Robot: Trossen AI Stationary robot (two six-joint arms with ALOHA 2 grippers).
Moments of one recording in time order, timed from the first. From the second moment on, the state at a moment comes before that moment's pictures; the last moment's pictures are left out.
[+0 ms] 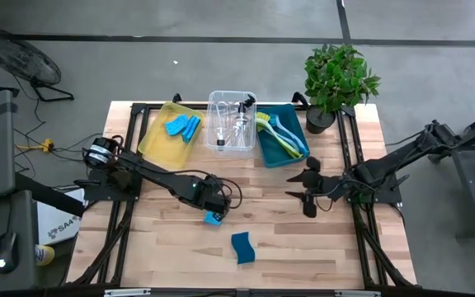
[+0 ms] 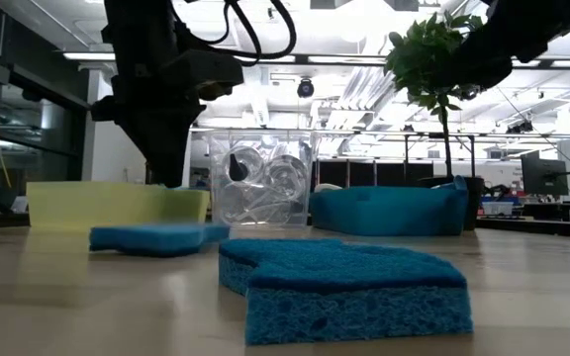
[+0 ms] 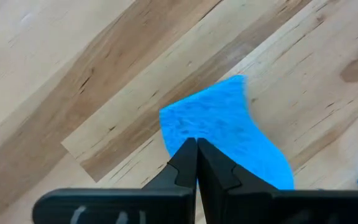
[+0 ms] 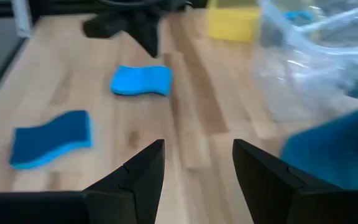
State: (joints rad) left arm -0.30 1.75 1.24 -0.86 -0.27 -1.15; right arm 0.42 0.95 0.58 -0.20 0.49 0.31
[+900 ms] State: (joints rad) left arm -0.30 1.75 1.18 -0.87 -0.28 -1.33; right arm 0.39 1.42 0.58 0.32 0.28 0.25
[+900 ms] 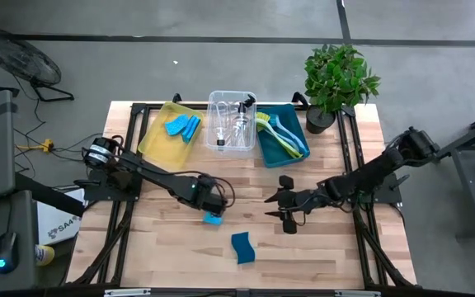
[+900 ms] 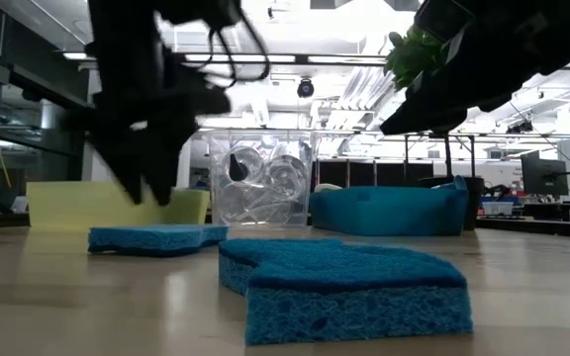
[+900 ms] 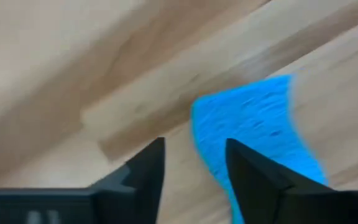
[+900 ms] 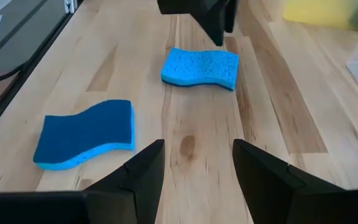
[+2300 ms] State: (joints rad) left arm -0.25 1.75 1.09 -0.51 -0.06 -1.32; right arm 0.39 1.42 0.57 0.27 0.28 0.26
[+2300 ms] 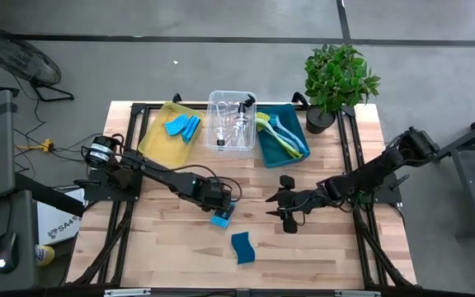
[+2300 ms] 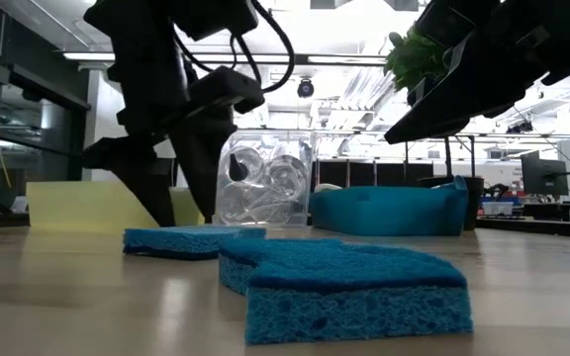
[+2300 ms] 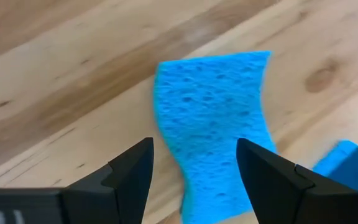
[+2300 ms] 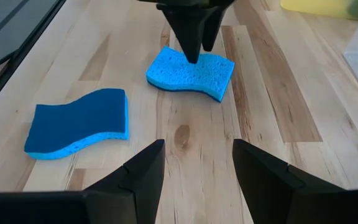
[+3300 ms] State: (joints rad) left arm -0.25 1.83 1.09 -0.50 -0.06 -1.33; right arm 0.39 1.42 0.57 0.25 0.29 0.27
